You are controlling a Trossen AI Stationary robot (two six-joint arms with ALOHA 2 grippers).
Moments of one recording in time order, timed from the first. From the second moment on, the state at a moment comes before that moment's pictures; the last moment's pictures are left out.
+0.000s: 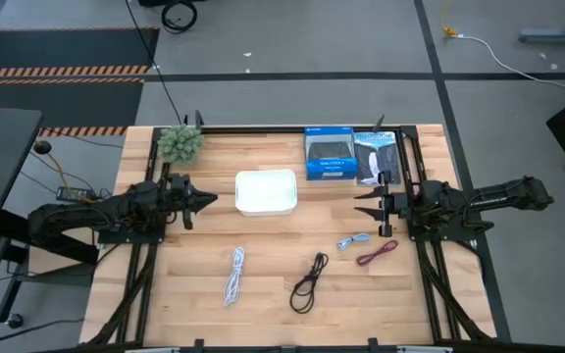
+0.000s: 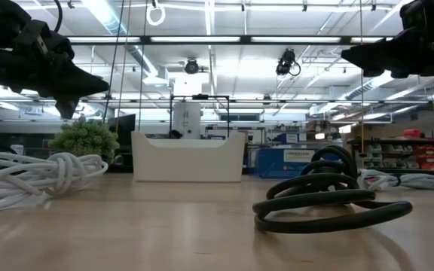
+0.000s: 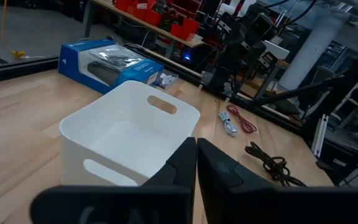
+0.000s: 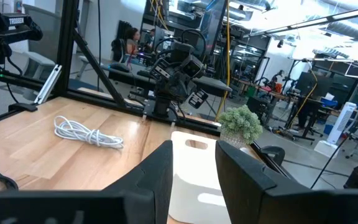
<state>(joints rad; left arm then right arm) 0.15 0.14 0.01 0.05 -0.06 -0.41 0.05 0.31 0.01 0.39 0.07 -0.30</state>
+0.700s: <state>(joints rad) 0.15 0.14 0.01 0.30 -0.29 -0.99 0.05 0.31 0.01 0.39 0.07 -0.30</state>
